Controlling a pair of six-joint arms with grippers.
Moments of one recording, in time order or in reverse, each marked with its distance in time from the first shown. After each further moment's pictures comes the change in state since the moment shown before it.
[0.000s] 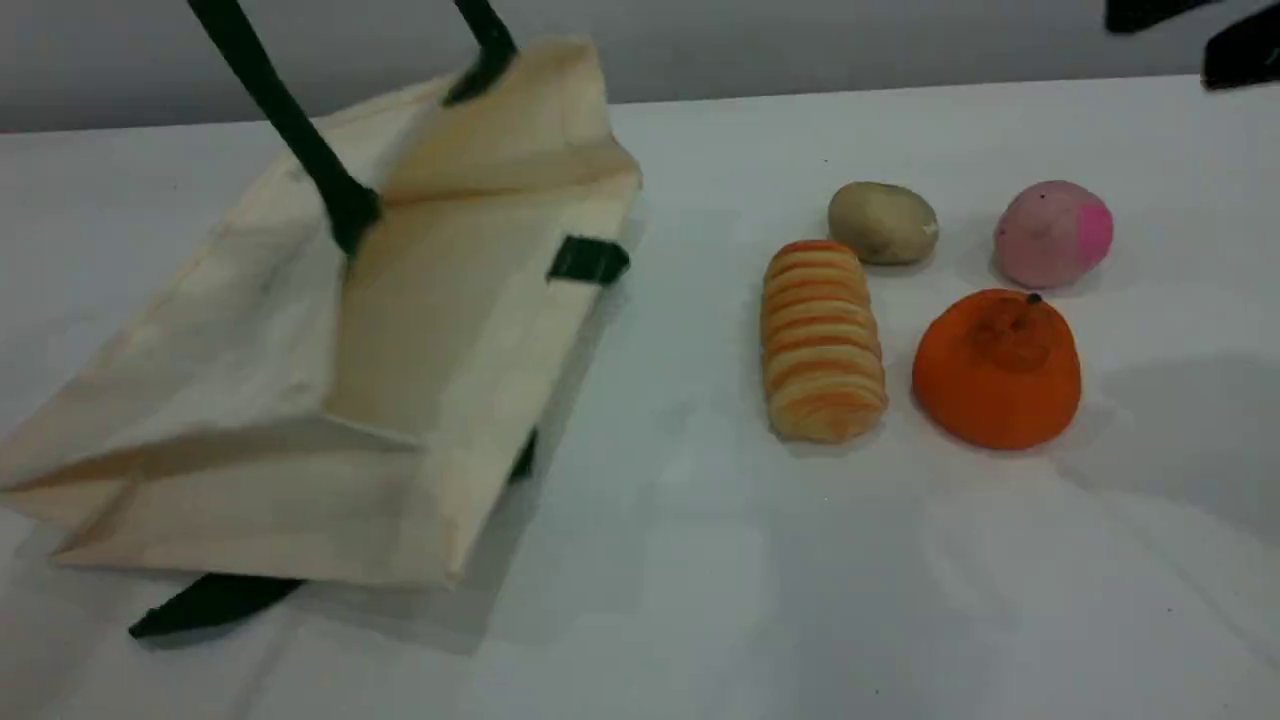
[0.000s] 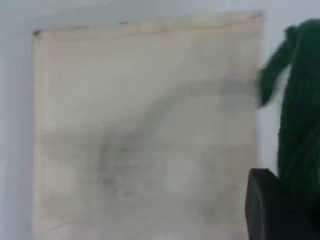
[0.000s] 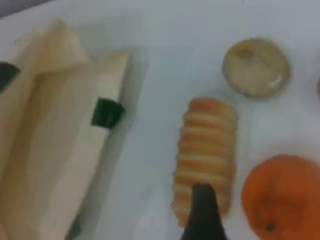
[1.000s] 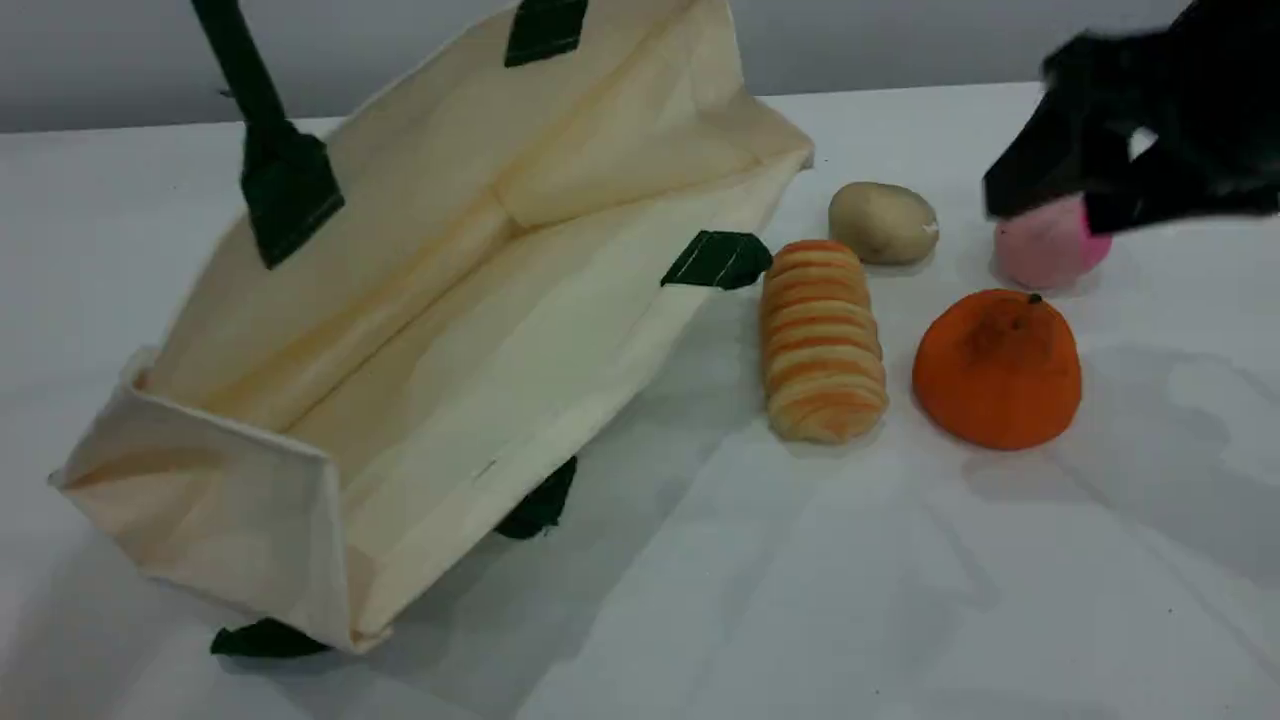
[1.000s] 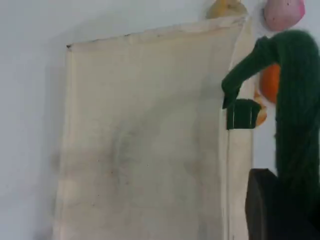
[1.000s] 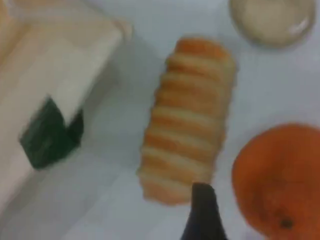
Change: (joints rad) left arm -0.126 -0.086 -0.132 -0.011 0.226 0.046; right arm 0.176 0.204 0.001 0.110 -0.182 -0.218
